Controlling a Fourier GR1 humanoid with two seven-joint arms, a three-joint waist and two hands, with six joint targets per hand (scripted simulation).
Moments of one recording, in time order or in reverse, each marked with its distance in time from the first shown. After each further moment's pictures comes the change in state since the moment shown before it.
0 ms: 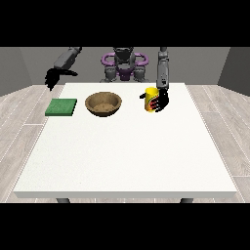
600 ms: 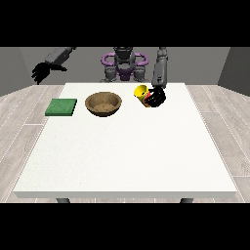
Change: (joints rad) left arm -0.073 -0.007 -0.062 0.059 -0.170 0.256 0.073; right arm -0.006 -0.118 -0.077 0.138 -0.033 0.093 -0.028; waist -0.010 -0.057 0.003
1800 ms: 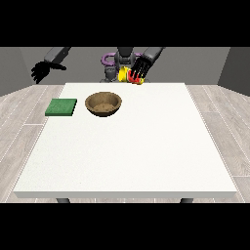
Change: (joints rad) left arm -0.131 -0.117 -0.476 -0.138 -0.708 0.007 0.798; right arm 0.058 -0.064 -0.054 0.356 0.051 -0.006 -0.099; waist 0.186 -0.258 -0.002
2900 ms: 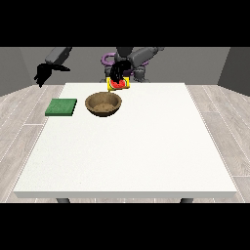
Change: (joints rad) left arm -0.092 -0.014 -0.350 -0.029 -0.407 -0.210 0.292; right arm -0.215 0.046 0.066 0.023 0.030 -0.064 0.079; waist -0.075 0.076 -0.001
